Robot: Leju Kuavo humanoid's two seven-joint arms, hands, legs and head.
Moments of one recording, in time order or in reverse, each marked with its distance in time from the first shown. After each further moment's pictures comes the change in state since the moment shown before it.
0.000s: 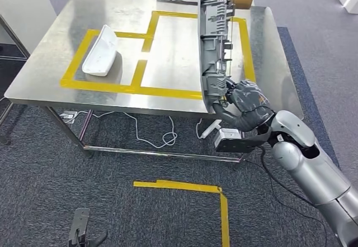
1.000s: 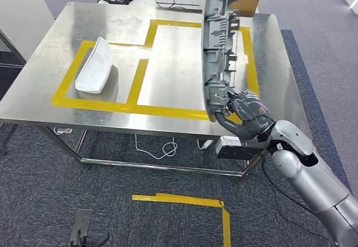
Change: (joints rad) left arm 0.014 -0.001 -0.024 0.000 -0.002 0.002 0.004; right arm 0.057 -0.002 -0.004 0.032 0.008 -0.017 -0.011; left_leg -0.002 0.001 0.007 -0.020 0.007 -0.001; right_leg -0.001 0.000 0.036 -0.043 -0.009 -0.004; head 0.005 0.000
